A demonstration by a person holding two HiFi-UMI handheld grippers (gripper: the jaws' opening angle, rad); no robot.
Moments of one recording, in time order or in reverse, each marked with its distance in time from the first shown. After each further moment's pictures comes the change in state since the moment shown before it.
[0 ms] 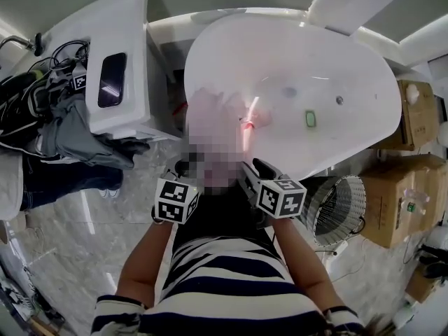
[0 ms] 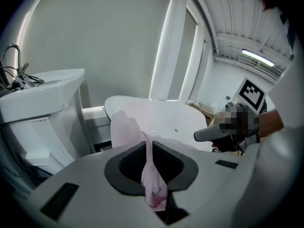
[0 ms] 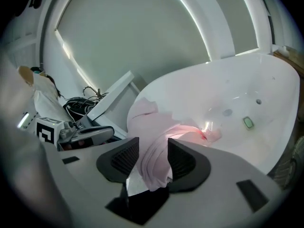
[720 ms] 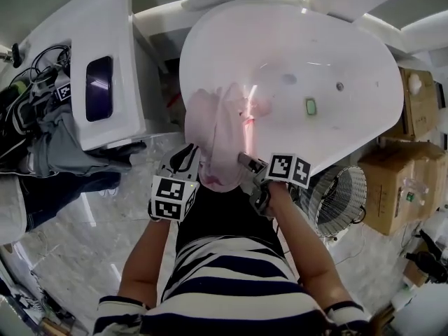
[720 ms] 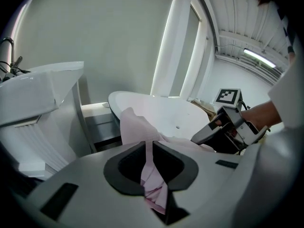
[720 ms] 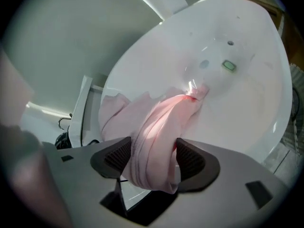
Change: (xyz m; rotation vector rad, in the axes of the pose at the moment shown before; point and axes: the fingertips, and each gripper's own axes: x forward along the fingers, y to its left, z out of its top) left arm 0.028 0.038 0.002 -0.003 0.049 -0.020; right arm 0.052 -0.042 -0.016 0.564 0.248 -0.079
